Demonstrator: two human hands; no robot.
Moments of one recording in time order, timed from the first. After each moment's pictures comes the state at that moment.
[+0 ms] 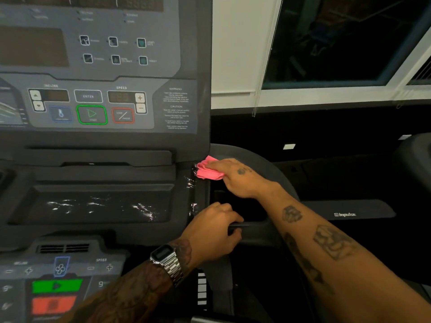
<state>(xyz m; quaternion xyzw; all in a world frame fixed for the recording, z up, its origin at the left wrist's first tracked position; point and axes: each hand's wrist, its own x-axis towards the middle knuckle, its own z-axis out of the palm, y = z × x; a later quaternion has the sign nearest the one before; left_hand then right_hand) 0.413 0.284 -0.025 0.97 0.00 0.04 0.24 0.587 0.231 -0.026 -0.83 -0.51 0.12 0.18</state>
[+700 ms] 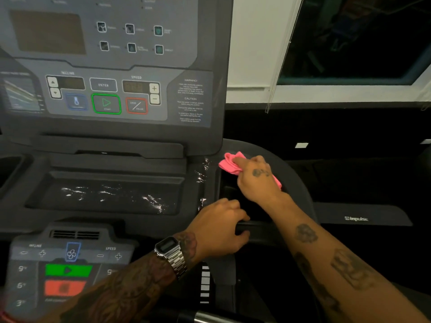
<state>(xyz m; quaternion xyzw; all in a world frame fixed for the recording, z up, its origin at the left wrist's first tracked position) 0.410 0.290 -0.023 0.98 0.00 0.02 0.21 0.562 0.224 -0.028 -0.92 -0.33 0.06 0.22</state>
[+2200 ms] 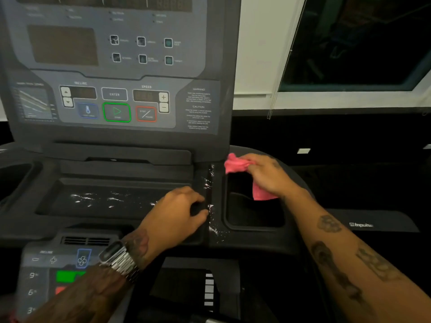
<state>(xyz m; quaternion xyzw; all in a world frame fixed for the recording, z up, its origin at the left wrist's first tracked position) 0.369 0.367 0.000 0.96 0.13 0.09 0.23 0.591 0.225 -0.010 -0.85 -0.37 0.15 0.35</state>
